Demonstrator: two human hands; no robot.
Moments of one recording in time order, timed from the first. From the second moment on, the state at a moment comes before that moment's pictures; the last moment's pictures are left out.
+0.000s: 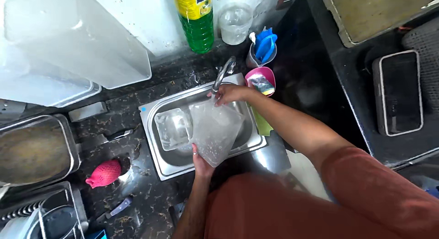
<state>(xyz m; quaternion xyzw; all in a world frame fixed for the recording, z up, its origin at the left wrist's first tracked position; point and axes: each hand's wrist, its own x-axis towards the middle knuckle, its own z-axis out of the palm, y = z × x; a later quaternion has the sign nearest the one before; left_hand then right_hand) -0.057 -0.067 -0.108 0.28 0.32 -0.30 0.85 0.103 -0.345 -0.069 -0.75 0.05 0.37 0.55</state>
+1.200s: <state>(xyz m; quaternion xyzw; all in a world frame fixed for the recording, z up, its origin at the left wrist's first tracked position) -0.076 -0.086 -0.132 0.29 0.35 -0.33 0.83 0.129 -0.344 -0.051 -0.83 -0.11 0.30 0.45</state>
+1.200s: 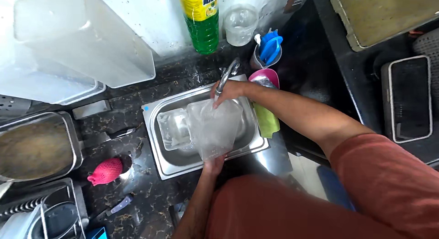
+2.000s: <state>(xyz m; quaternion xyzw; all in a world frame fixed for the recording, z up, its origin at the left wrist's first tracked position) -0.065 -0.091 -0.107 0.30 0.37 -0.36 0.80 0.136 -0.350 -0.060 -0.84 -0.14 0.28 0.45</state>
